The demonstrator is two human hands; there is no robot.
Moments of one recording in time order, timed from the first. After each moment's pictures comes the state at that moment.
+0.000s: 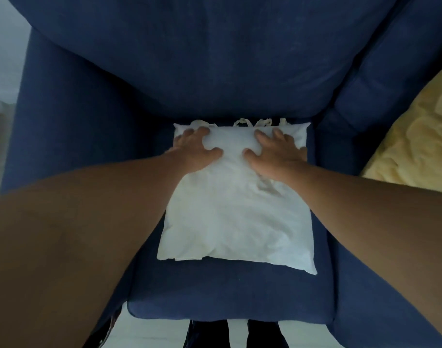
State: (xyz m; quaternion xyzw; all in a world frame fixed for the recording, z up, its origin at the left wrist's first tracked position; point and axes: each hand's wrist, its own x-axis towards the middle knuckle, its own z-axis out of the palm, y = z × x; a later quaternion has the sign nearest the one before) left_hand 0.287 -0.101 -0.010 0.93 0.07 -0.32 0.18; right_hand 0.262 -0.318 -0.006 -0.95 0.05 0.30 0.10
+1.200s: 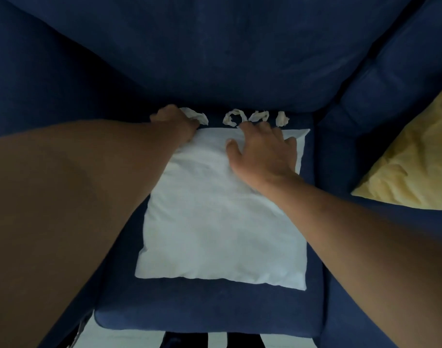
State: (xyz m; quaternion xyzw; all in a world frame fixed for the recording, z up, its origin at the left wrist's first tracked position) left_hand 0.351 -0.111 -0.071 0.91 0.26 -0.26 0.16; right_hand 0.257 -0.294 -0.005 -0.98 0.01 0.17 0.12
